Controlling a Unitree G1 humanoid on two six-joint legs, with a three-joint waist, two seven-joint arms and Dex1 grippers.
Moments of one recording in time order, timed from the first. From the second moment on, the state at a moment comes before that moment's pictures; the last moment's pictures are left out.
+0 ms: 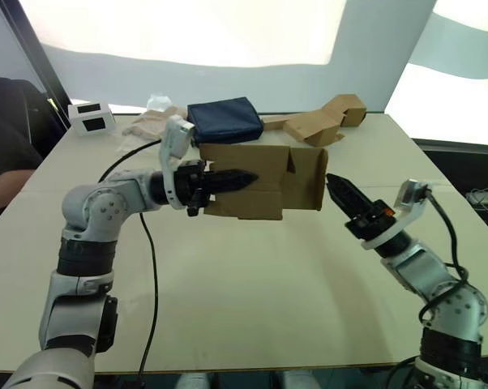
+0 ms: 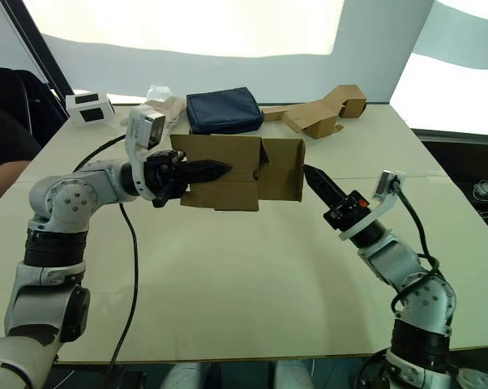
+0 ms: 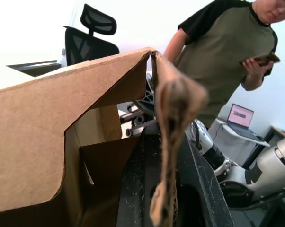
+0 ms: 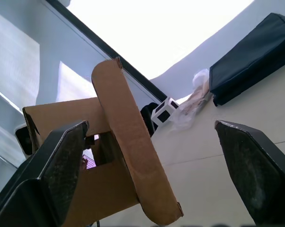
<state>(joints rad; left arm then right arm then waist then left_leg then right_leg) -0.83 0.50 0.07 0.00 -0.92 0.98 -1.08 -0.28 -0.28 -0.42 -0.23 1.36 0.83 0.36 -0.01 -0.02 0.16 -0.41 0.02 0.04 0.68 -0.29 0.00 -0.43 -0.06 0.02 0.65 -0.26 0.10</state>
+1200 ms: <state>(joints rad) -0.83 0.50 0.07 0.02 -0.91 0.97 -1.05 -0.24 -0.30 -0.21 -0.45 1.46 0.70 0.22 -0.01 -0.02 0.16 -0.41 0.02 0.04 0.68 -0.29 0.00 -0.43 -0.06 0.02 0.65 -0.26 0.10</state>
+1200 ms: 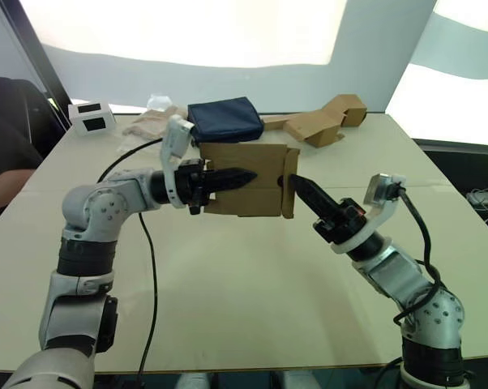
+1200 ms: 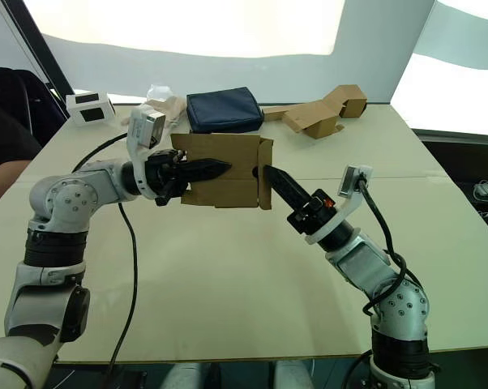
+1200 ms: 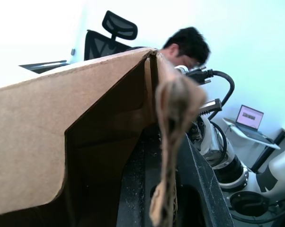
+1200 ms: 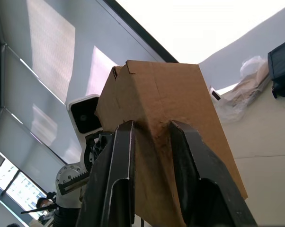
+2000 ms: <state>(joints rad) -0.84 0.49 0.07 0.02 -0.92 0.97 -1.04 -0.24 -0.30 -0.19 -0.47 1.43 0.68 0.20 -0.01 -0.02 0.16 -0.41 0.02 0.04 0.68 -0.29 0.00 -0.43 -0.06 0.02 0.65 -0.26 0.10</state>
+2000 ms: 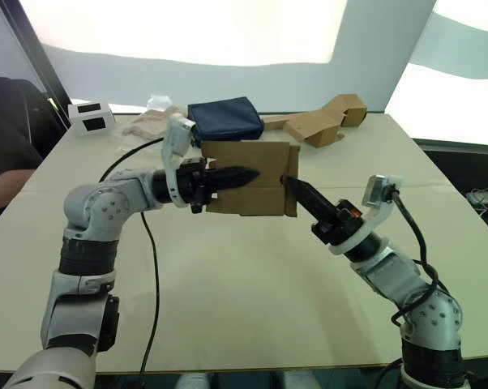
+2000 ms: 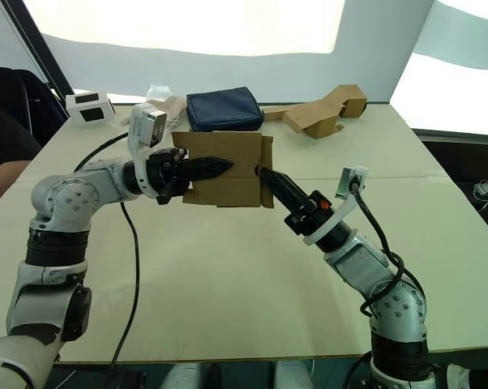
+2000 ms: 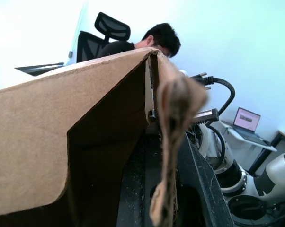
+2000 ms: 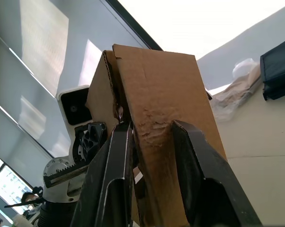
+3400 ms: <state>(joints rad) -0.84 0.47 0.07 0.02 -0.93 0.96 -1.03 -0.24 -0.35 -0.18 -0.47 1.58 0.65 0.17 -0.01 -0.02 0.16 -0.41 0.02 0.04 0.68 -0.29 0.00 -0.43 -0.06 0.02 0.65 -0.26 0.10</state>
